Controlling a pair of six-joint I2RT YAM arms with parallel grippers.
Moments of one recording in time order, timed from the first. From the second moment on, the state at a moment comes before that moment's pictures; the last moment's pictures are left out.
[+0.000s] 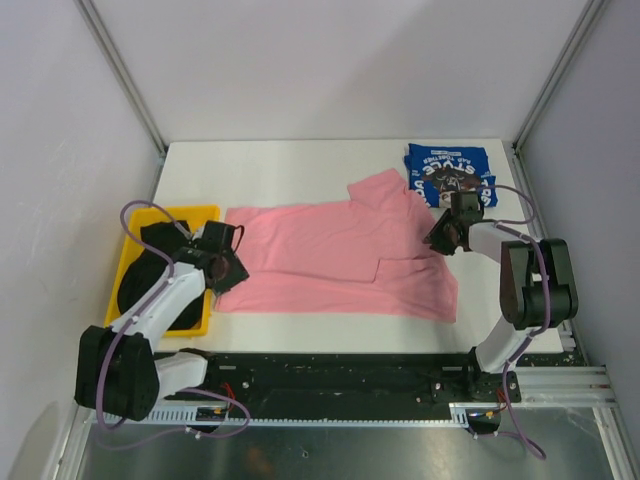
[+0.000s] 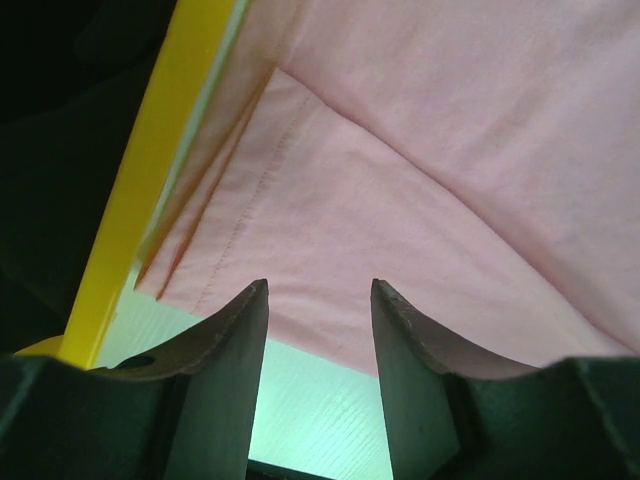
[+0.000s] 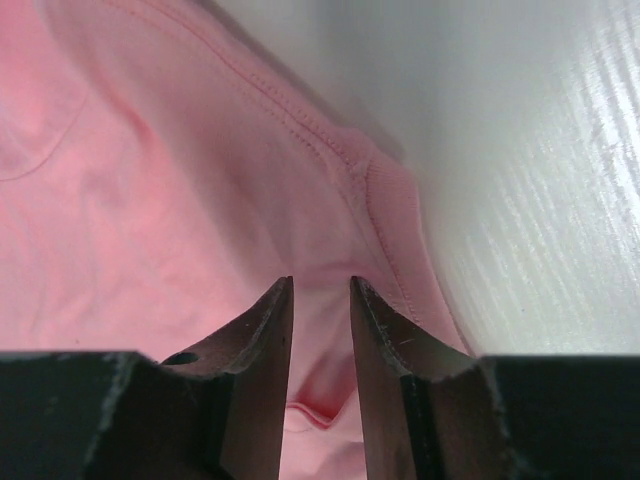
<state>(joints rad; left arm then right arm) -0.22 1.17 0.72 -0.67 -0.20 -0.77 0.06 1.70 0.92 -0.17 -0.06 0.72</state>
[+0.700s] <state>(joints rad) -0.28 1.33 0.70 -0.59 -0.17 -0.75 -0.06 1.66 0.93 -0.27 -0.01 0.66</state>
